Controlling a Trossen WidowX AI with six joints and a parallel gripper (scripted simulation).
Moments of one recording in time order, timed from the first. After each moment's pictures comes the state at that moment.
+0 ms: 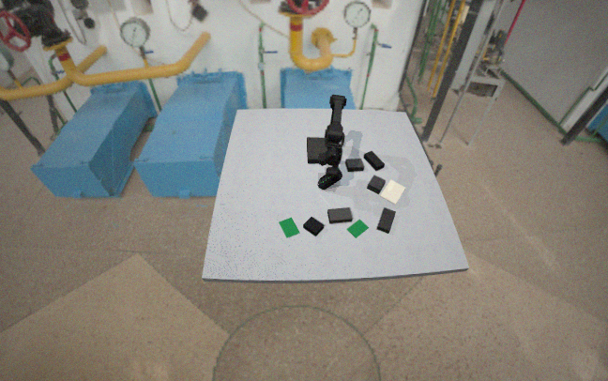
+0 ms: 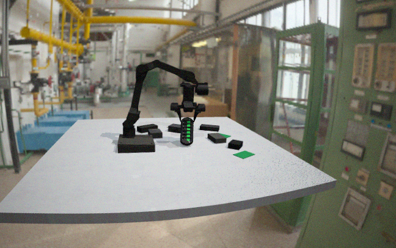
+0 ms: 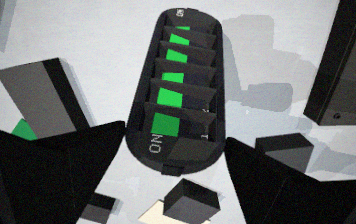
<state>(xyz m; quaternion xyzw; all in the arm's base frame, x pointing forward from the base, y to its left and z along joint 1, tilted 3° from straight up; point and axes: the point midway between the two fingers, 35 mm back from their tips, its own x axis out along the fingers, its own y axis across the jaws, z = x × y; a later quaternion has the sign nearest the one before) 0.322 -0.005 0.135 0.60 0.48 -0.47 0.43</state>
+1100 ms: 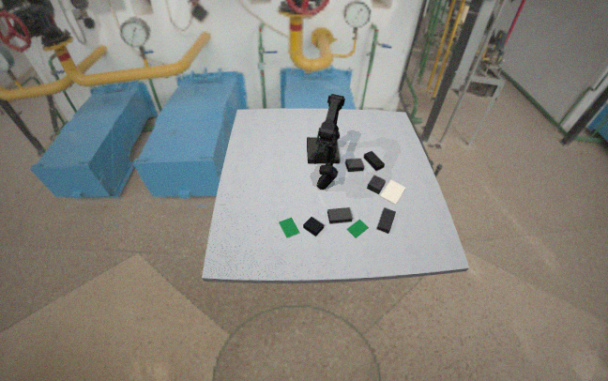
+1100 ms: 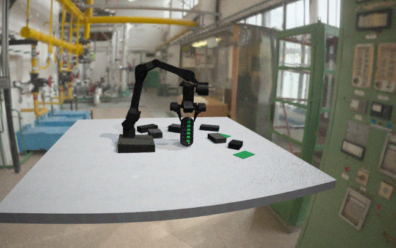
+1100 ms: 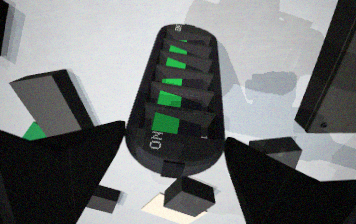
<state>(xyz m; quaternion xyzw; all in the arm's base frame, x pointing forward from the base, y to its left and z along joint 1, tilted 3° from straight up) 0.317 -0.034 0.142 0.62 0.49 -0.45 0.41</state>
